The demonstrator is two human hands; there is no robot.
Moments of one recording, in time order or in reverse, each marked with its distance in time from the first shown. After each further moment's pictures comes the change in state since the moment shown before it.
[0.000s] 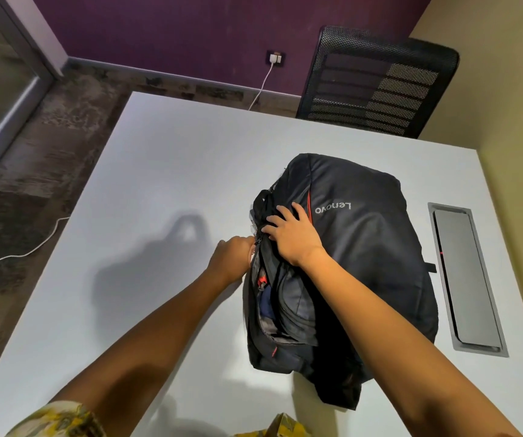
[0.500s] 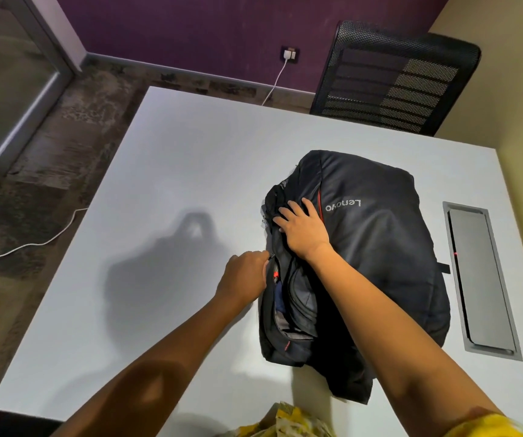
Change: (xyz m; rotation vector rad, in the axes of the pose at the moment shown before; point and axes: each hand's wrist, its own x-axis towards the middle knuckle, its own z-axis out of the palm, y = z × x) left_hand -0.055 0.020 0.013 -0.054 0.092 -0.054; right_hand 0.011 -0.003 0.018 -0.014 -0.003 0.046
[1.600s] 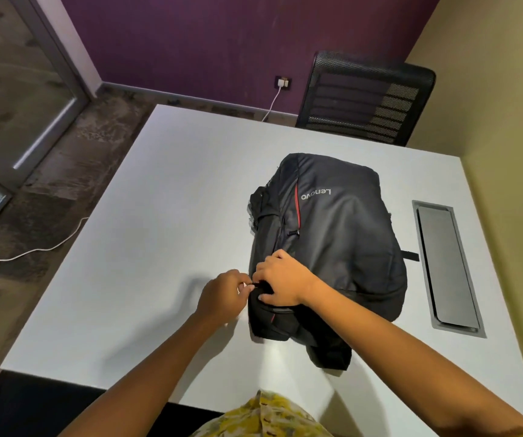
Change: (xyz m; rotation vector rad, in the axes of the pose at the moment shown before) left_hand -0.108 0.023 0.003 -0.221 0.013 -0.166; right_hand -0.144 -0.046 -0.005 0.191 0.076 -0.446
